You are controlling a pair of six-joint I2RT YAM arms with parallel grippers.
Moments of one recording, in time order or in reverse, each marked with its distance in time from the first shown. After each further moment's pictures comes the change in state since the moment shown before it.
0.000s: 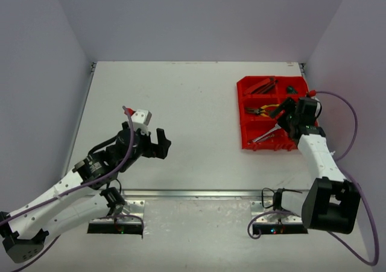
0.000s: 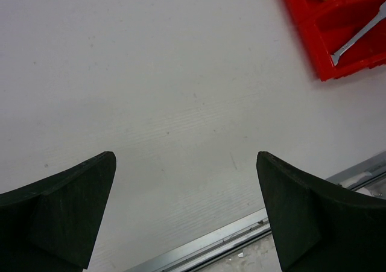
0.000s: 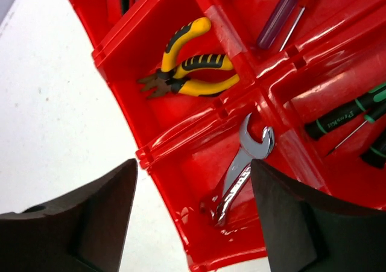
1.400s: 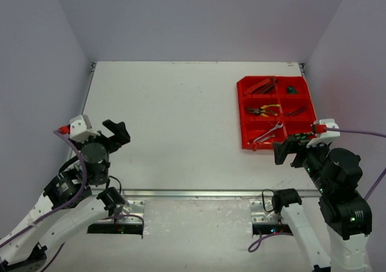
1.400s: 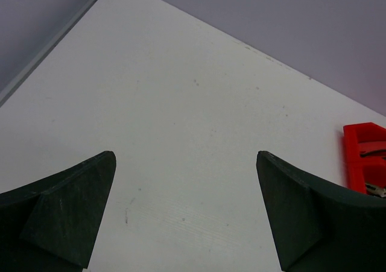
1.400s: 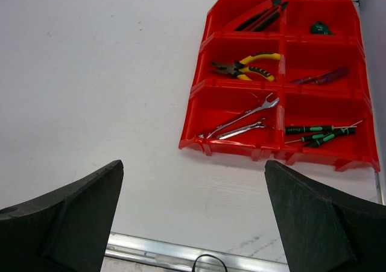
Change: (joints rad) left arm 0.054 -0.250 0.036 -0.132 -0.631 -0.186; right arm 0.296 -0.797 0.308 -0.735 0.011 -0.521
